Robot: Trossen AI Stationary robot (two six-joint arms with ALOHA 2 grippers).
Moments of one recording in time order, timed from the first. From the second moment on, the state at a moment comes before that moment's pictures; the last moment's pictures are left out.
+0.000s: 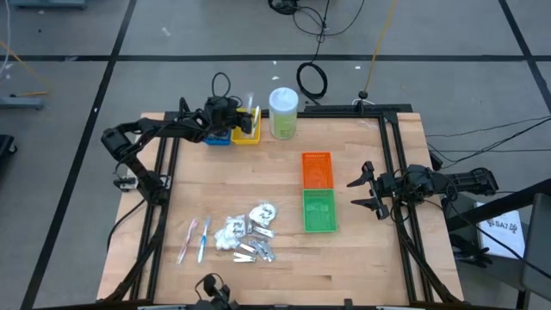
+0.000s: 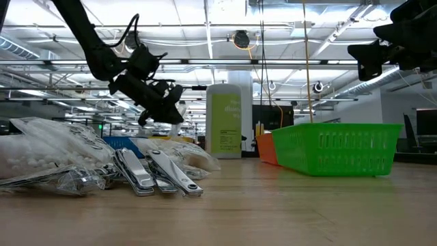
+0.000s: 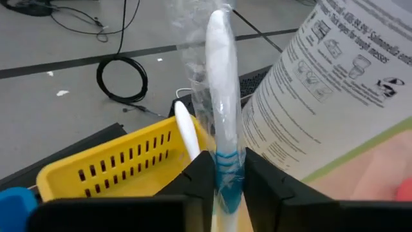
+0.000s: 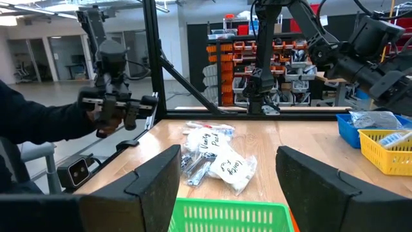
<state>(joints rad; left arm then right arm) 0.77 1.65 0.75 0.47 0.10 -0.32 0.10 0.02 0.02 0.08 -0.11 0.07</state>
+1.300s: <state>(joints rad) 0.32 1.18 0.75 0.09 0.21 -0.31 0.10 0.02 0.02 0.08 -0.11 0.07</state>
